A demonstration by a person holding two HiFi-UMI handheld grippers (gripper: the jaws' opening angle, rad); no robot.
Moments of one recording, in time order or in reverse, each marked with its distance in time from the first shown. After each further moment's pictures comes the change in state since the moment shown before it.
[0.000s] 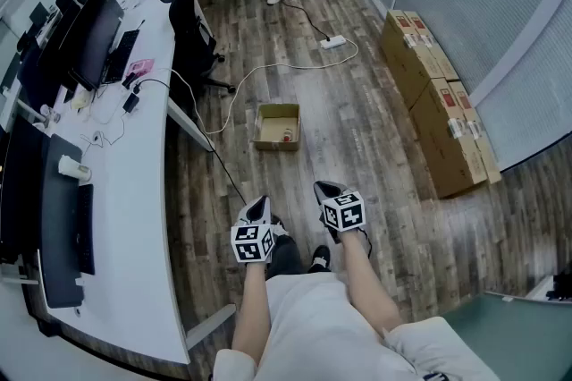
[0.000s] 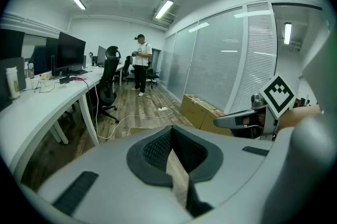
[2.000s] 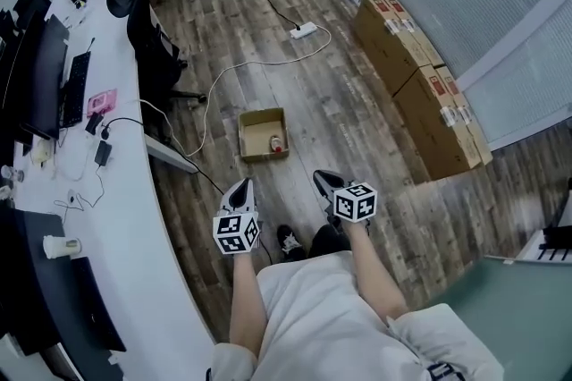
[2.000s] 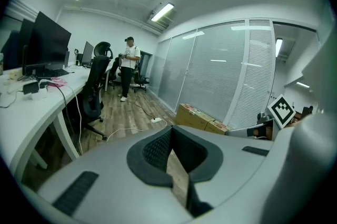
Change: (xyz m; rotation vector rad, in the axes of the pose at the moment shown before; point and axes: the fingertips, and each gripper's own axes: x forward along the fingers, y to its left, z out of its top) left arm 0.163 0.184 0.134 0.013 -0.080 -0.187; right arm 0.165 -0.033 0.127 0.208 -0.151 -0.043
